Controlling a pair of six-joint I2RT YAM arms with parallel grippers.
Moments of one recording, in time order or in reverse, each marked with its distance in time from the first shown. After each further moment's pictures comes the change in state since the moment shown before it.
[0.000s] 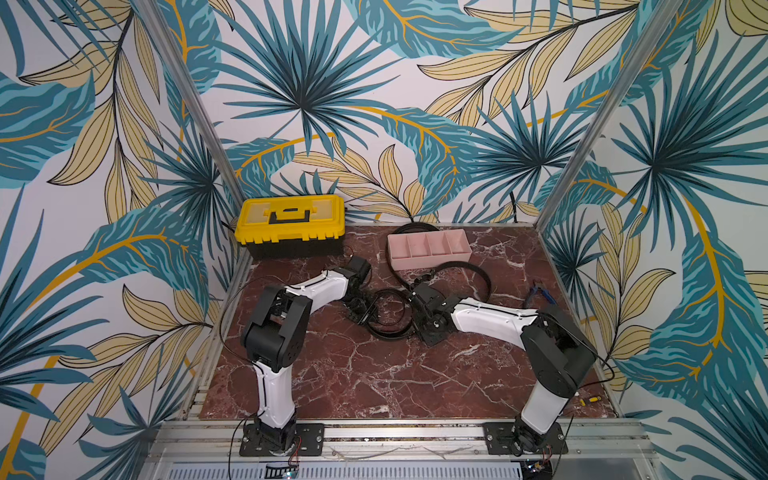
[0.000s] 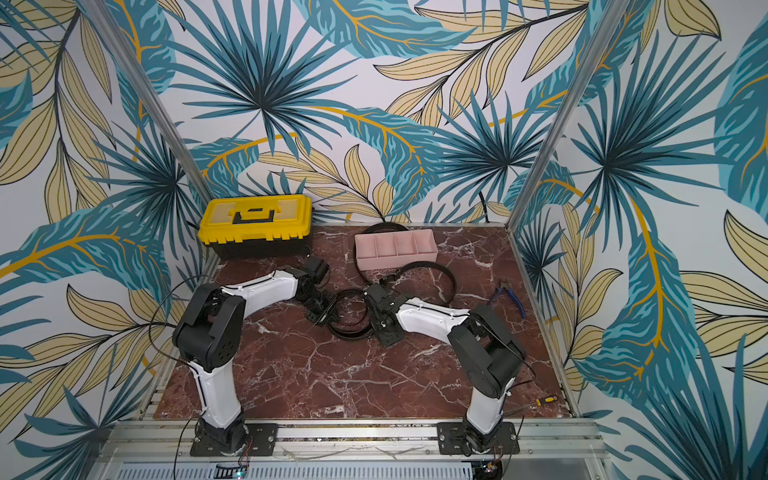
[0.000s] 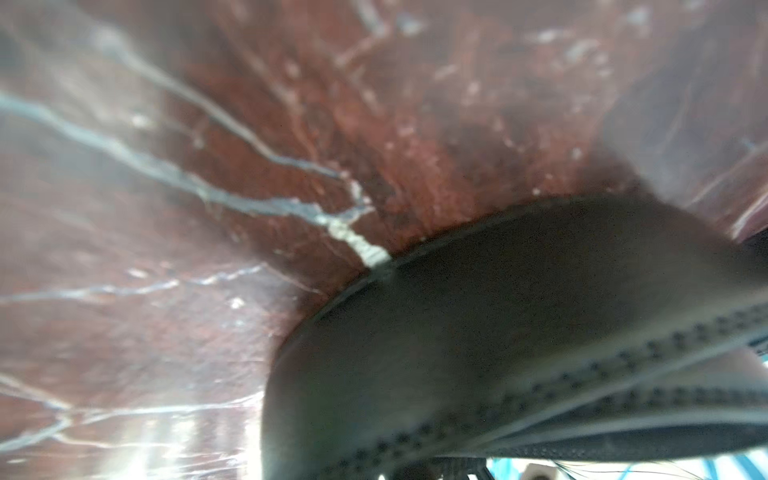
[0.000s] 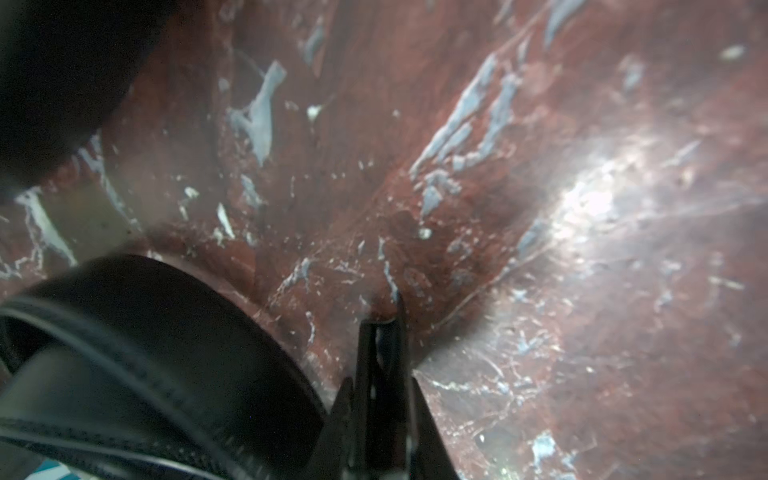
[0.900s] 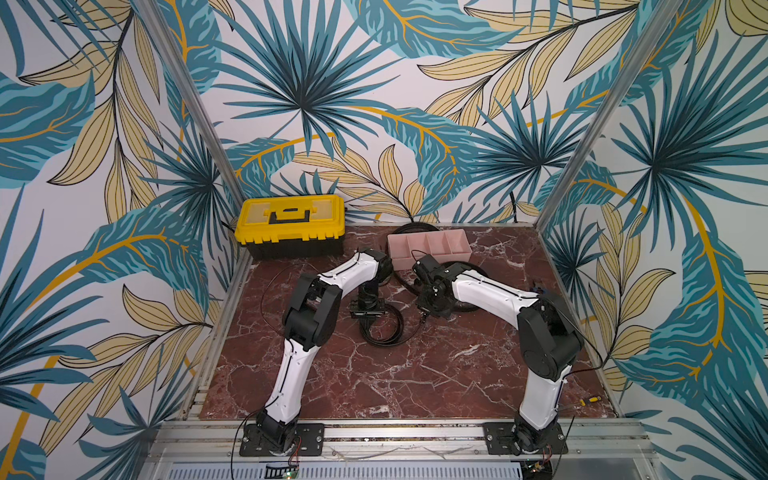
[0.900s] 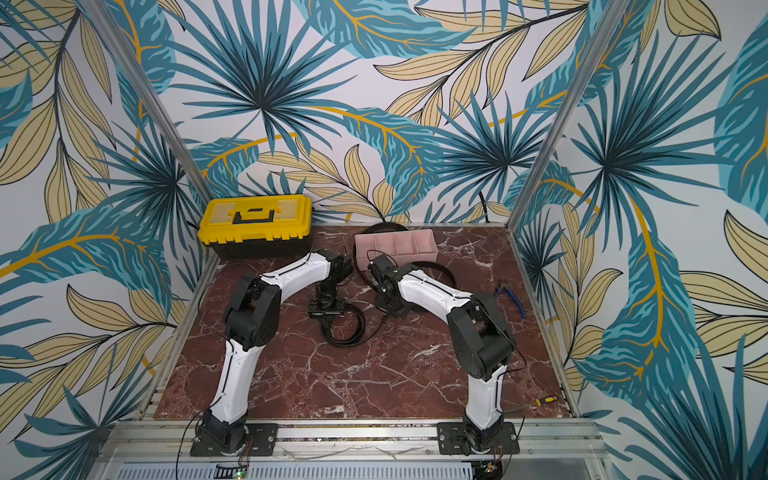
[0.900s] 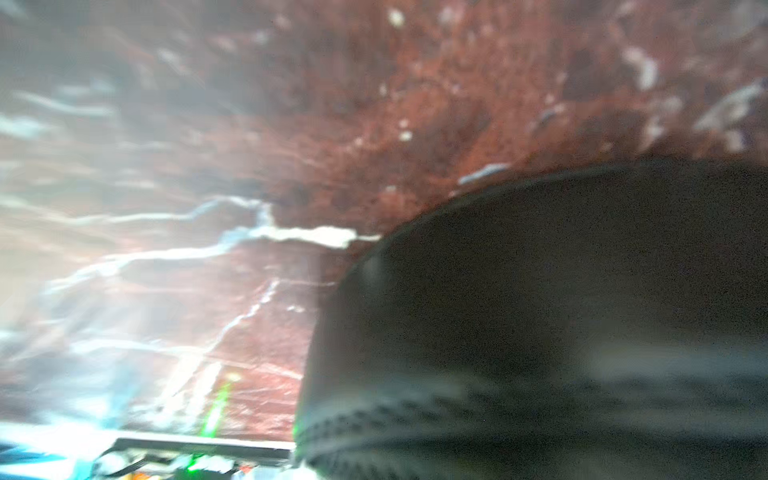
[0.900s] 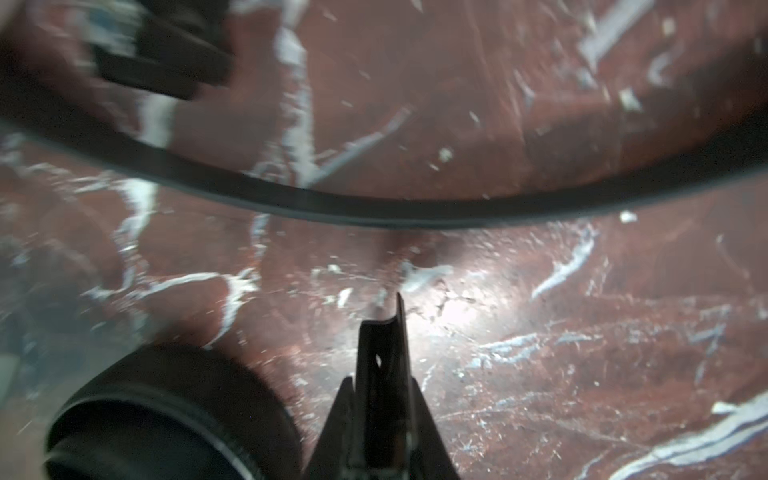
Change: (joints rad) left arm -0.113 0.325 0.530 -0.716 -0.317 0.796; right arm -0.133 0.118 0.335 -0.267 0.033 -0.781
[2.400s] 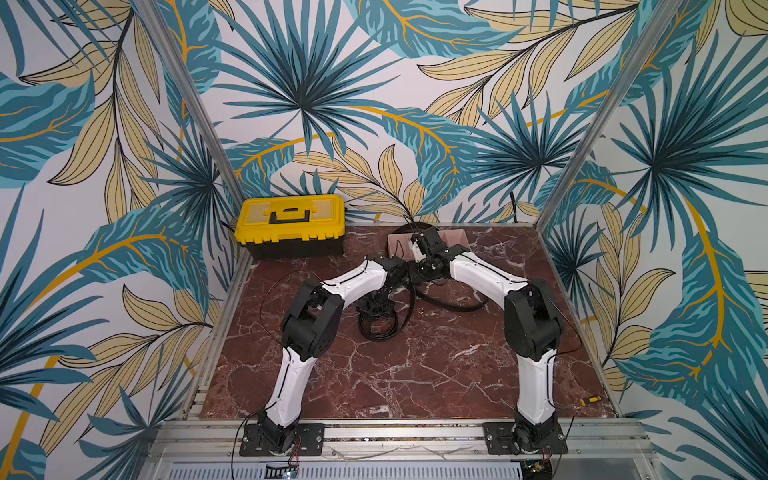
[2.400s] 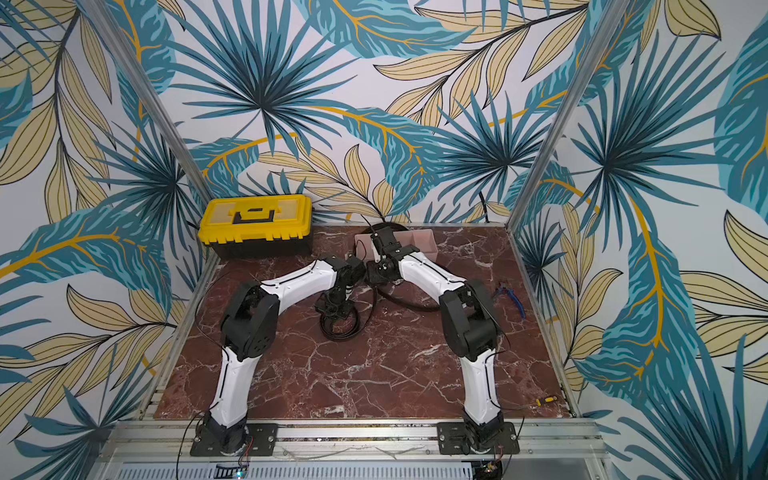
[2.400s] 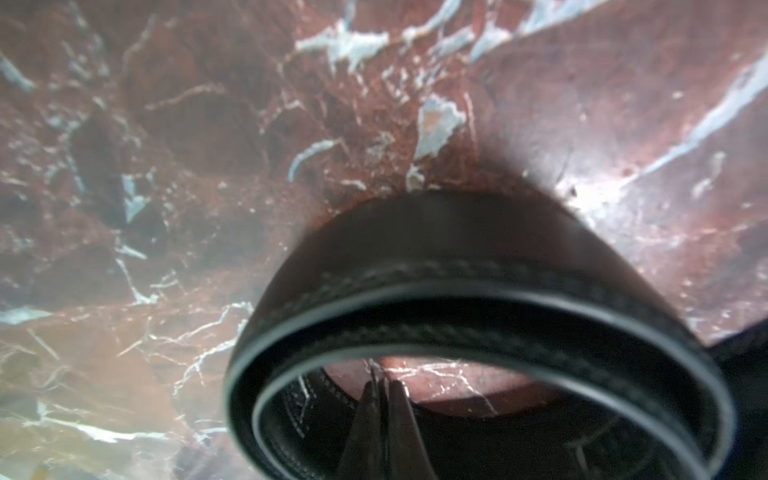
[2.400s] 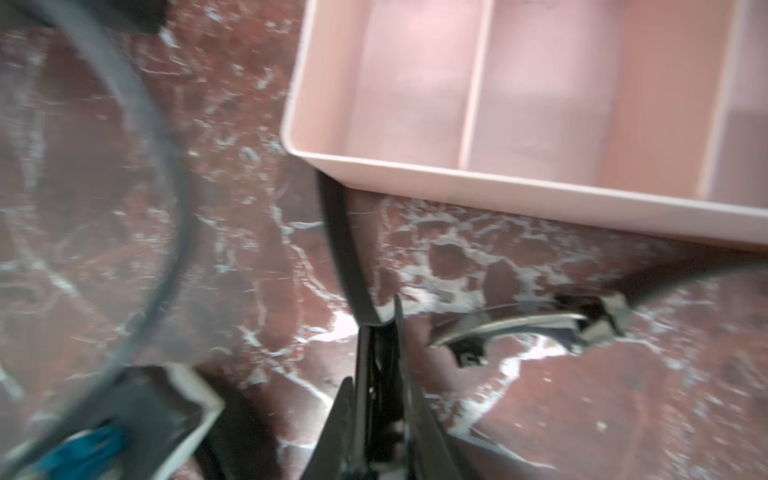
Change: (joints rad) left arm -0.107 -0.119 -0.145 0.251 -0.180 0.274; right arm -0.096 0.184 0.256 0.217 -0.122 -0.744
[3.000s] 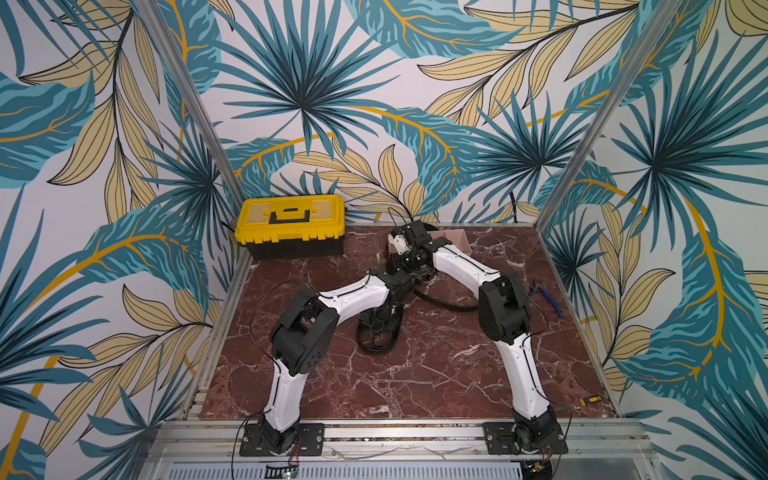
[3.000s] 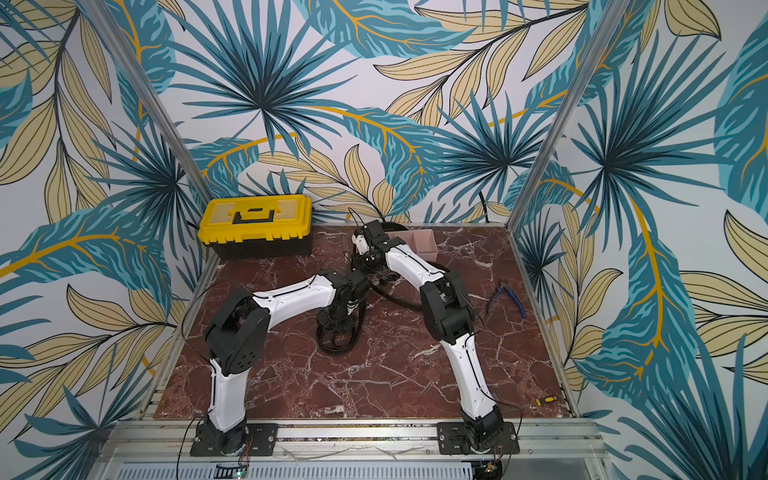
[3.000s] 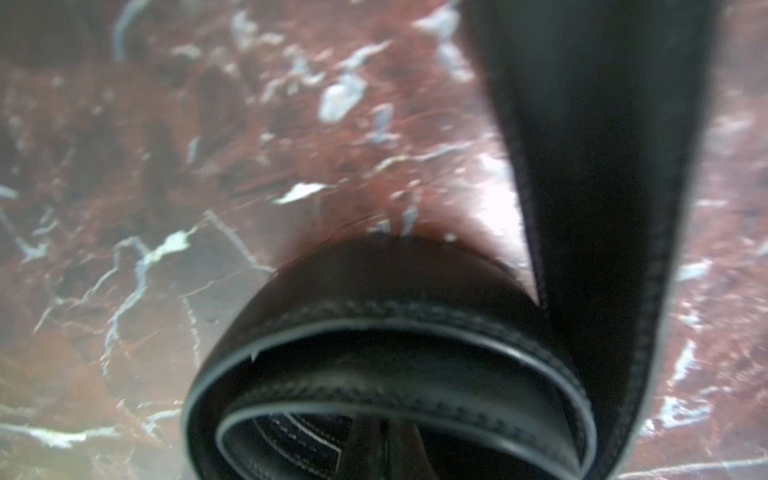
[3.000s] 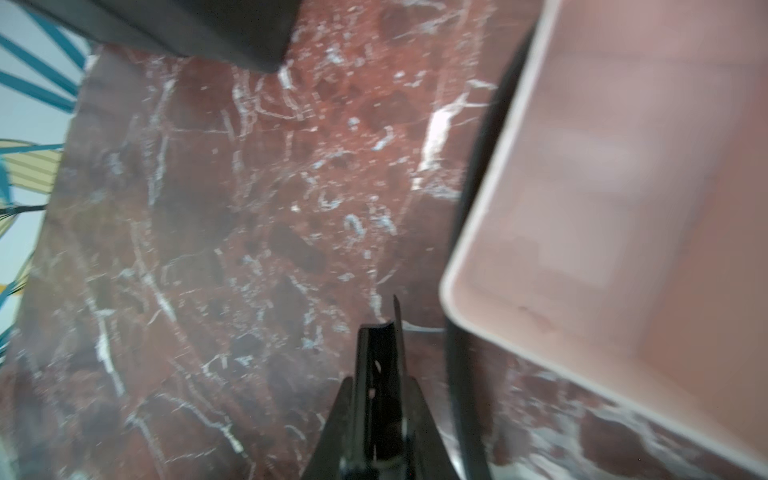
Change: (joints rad) left arm -0.094 -0.127 -0.190 0.114 0.016 0.047; right arm 0.018 0.265 0.323 0.012 -0.305 -0.022
